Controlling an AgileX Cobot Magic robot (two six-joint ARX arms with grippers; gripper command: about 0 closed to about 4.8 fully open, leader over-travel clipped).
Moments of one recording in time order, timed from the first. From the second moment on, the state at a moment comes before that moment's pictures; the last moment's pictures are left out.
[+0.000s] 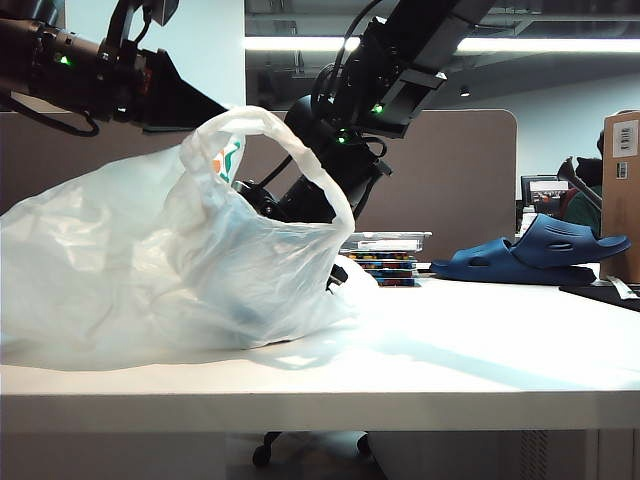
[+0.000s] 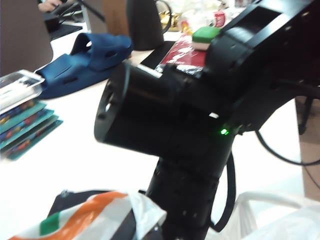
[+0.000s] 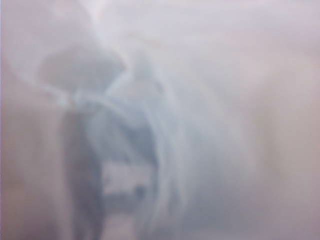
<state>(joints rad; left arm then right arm) -0.20 1.49 0.91 0.27 0.94 0.38 0.62 2.22 1.70 -0.40 -0.46 0.21</state>
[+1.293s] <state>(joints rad) -0.20 1.49 0.91 0.26 0.91 0.29 0.44 1.95 1.70 -0.70 -0.24 0.08</state>
